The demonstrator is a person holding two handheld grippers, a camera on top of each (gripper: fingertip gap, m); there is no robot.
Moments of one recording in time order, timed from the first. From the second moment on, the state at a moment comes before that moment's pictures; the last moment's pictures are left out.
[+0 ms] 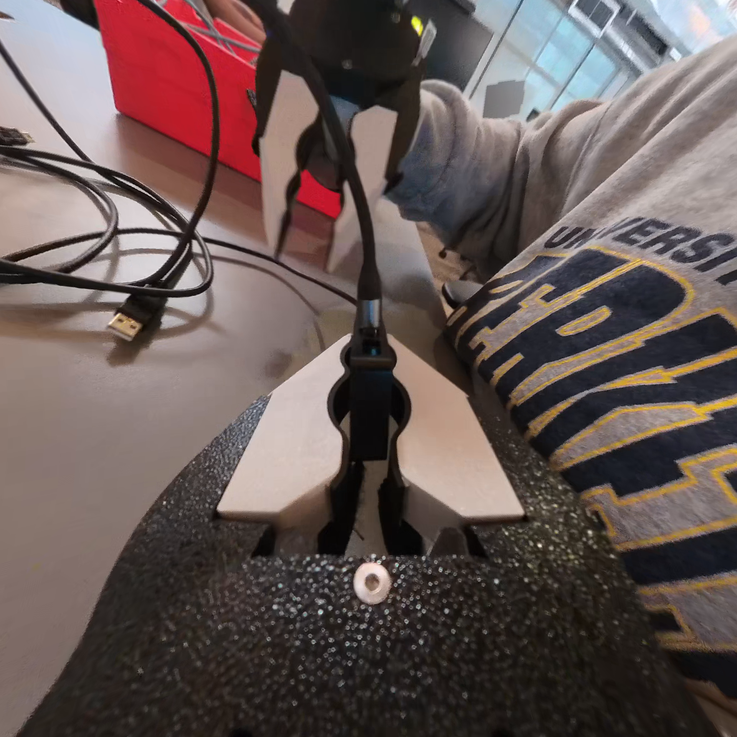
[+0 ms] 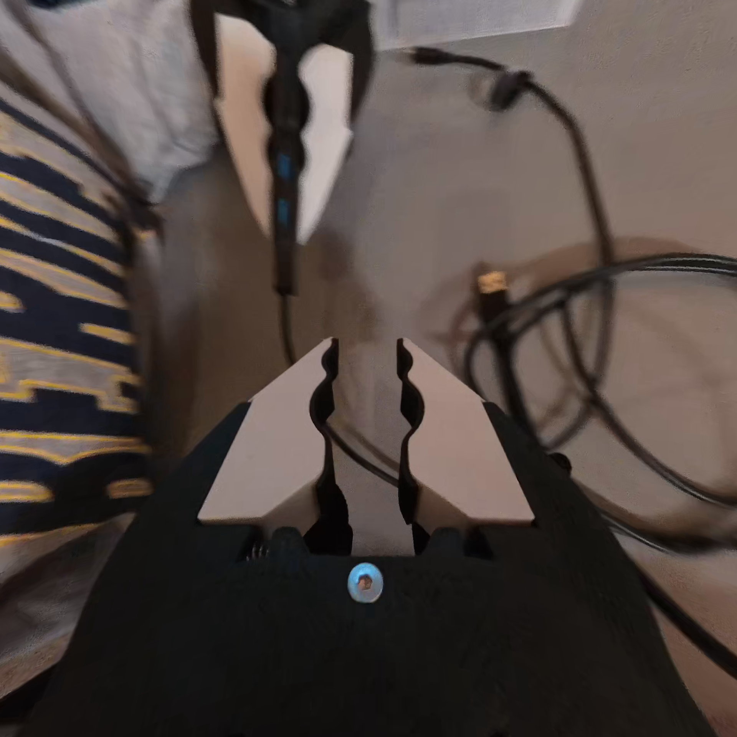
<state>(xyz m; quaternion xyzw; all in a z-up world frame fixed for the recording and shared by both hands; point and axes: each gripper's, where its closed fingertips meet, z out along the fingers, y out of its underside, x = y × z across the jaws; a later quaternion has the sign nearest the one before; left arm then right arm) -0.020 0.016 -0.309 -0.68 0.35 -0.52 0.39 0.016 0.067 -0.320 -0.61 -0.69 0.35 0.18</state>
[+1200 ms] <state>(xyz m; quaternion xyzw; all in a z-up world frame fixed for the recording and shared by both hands) -0.039 0.034 -0.303 -0.69 0.28 -0.55 0.39 -0.022 0.120 -0.303 -0.47 -0.78 0.16 0.38</state>
